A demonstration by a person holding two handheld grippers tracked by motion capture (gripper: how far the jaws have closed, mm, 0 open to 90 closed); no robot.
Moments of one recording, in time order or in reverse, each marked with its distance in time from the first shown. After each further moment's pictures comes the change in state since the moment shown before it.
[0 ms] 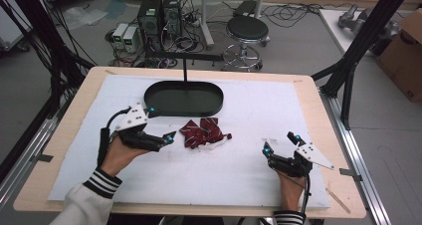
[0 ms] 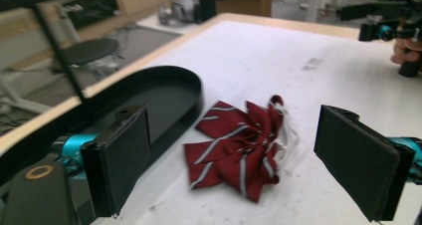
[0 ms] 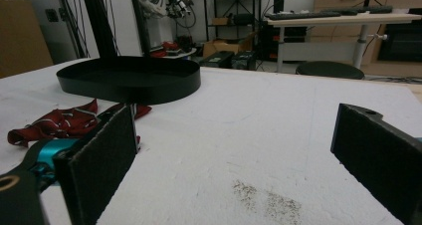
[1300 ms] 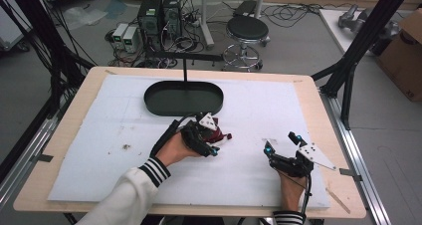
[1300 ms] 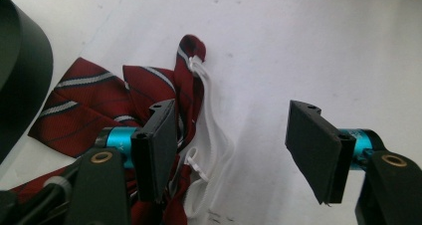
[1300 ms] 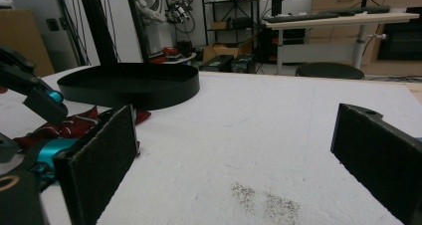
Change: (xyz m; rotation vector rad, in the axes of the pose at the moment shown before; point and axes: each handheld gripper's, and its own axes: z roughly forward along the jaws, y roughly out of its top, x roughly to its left) left arm -0.045 0.012 0.137 0.492 -0.215 0.062; right arm -0.002 0.000 -0.002 -0.016 -0.004 0.029
